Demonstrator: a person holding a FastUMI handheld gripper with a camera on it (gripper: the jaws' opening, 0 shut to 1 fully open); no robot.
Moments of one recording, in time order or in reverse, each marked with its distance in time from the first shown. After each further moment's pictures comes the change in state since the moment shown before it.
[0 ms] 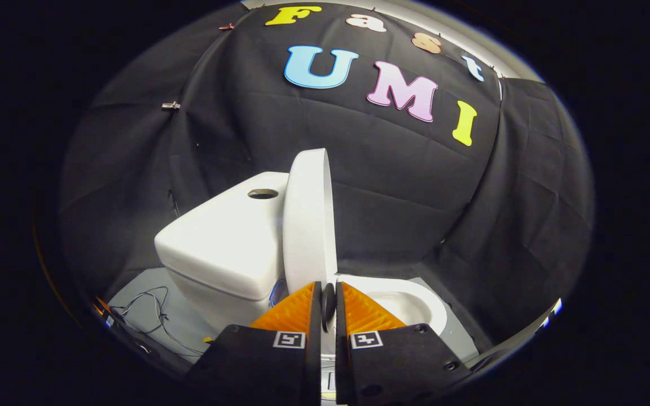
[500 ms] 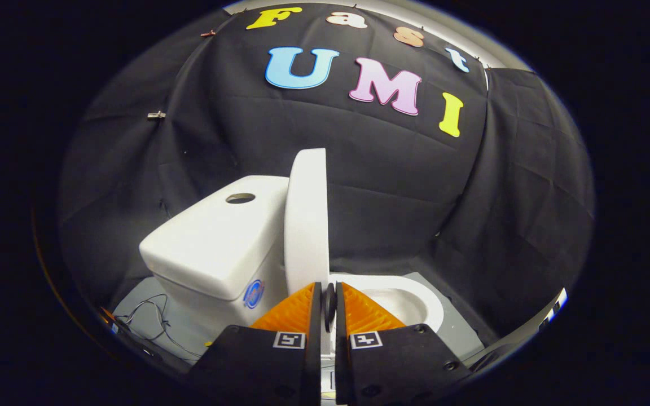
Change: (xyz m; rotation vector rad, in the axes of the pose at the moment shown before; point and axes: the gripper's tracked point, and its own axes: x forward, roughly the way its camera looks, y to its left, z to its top) arm 0.002 -0.013 -0.003 0.045 0.011 0.001
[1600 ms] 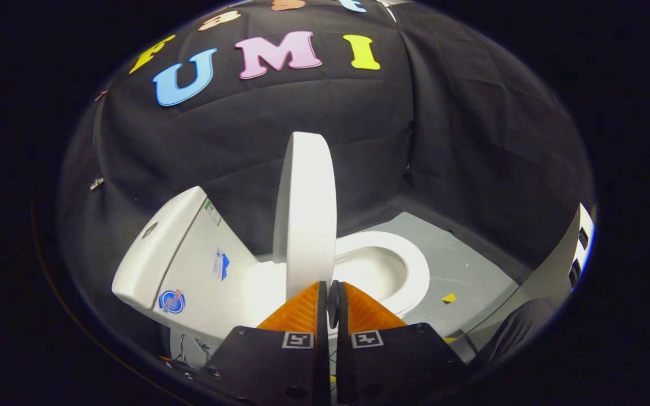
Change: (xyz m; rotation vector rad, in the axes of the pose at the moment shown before) arm 0.003 -0.159 -0.050 0.387 0.153 -0.101
